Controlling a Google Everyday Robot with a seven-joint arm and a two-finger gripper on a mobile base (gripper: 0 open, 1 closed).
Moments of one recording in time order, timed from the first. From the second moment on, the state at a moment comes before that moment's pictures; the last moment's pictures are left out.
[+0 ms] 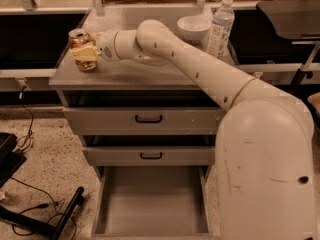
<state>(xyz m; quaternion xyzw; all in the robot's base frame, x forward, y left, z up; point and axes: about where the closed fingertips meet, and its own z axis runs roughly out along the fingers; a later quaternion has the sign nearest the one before) 0.764 0.236 0.884 -0.45 0.63 0.35 0.53</state>
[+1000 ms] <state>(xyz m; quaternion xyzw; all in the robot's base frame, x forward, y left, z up) 0.760 0.256 0.890 -0.45 0.61 0.38 0.53</state>
